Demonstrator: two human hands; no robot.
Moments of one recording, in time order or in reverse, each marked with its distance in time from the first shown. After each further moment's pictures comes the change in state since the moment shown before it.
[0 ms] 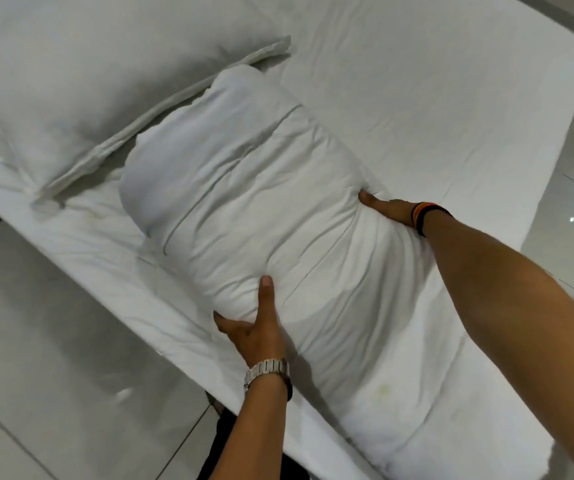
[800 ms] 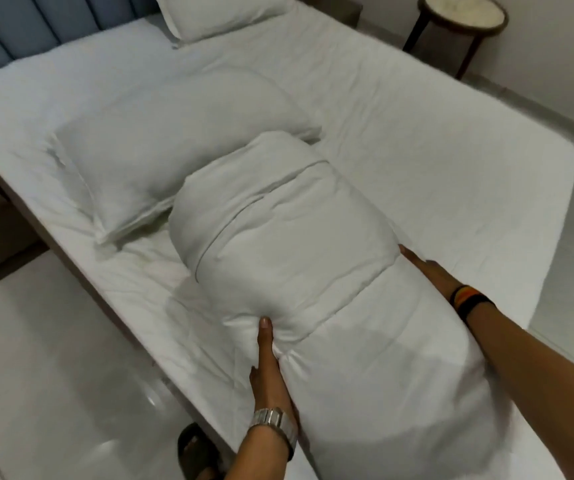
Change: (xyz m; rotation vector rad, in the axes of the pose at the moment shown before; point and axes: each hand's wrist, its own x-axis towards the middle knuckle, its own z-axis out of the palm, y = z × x) left_hand -0.031 0.059 -0.027 -0.208 -0.265 -0.248; right_hand -0.083 -0.010 -0.005 0.336 0.129 -0.212
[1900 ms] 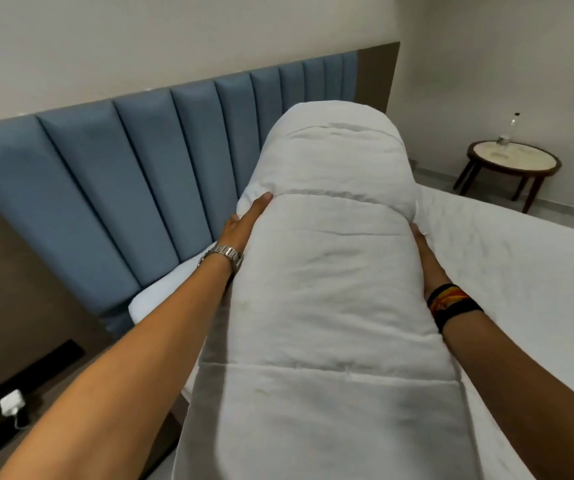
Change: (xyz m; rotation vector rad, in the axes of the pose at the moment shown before) left_hand 0.092 0.938 0.029 0.766 -0.276 0.841; right_hand 0.050 -0.646 0.426 0.788 0.060 -0.397
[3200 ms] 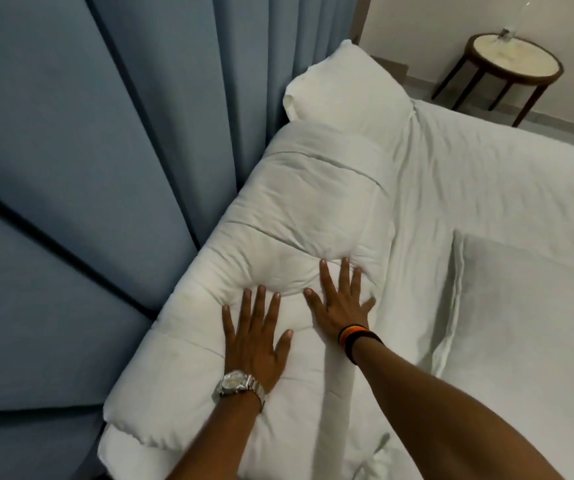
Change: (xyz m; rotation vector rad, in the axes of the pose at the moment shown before) left_hand 0.448 -0.318 -0.111 1.188 -0.231 0.634; right_hand 0.346 0.277 0.376 -1.388 0.050 0.081
